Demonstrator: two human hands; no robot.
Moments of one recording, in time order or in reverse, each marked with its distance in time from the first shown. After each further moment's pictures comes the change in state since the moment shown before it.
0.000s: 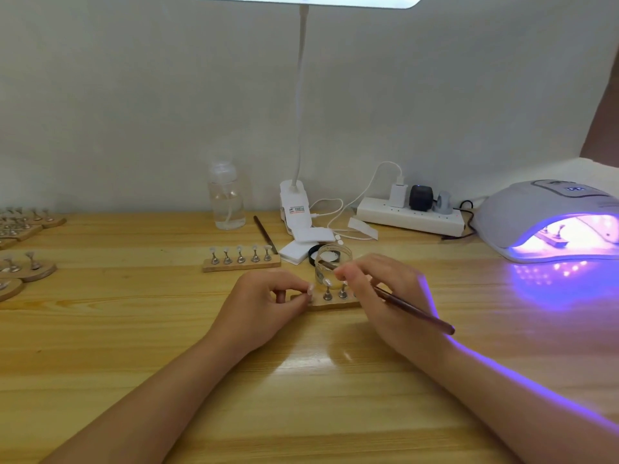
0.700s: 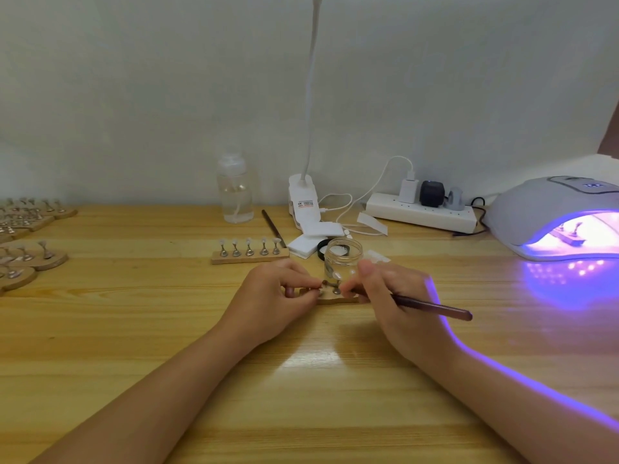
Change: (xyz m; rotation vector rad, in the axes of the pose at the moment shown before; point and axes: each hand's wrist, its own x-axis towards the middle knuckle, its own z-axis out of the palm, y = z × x) left_hand -0.003 0.006 -0.002 -0.009 -0.036 -0.033; right_hand -0.009 0.001 0.009 0.210 0.018 0.077
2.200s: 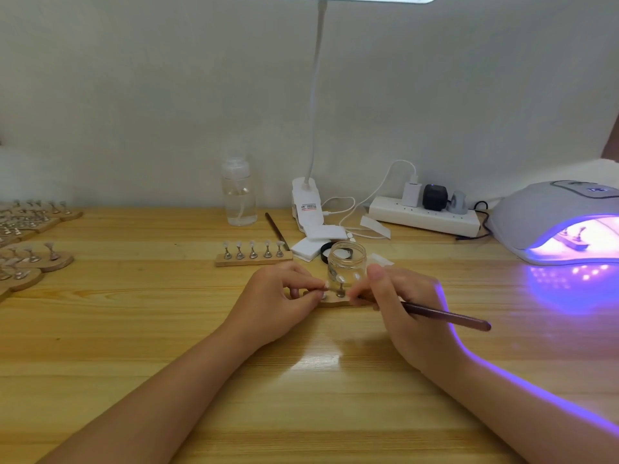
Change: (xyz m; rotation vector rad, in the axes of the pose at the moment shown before) left_hand 0.002 0.000 0.000 -0.015 0.011 -0.001; right_hand -0.002 -0.003 -0.002 -0.079 0.017 -0.008
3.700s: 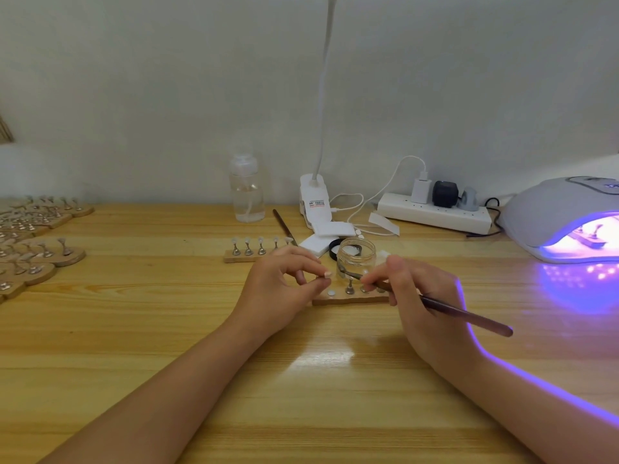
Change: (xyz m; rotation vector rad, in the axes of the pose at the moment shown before) left_hand 0.000 0.009 -0.004 -0.058 0.139 -0.009; right_hand 0.000 -0.006 -0.001 0.059 0.055 -0.048
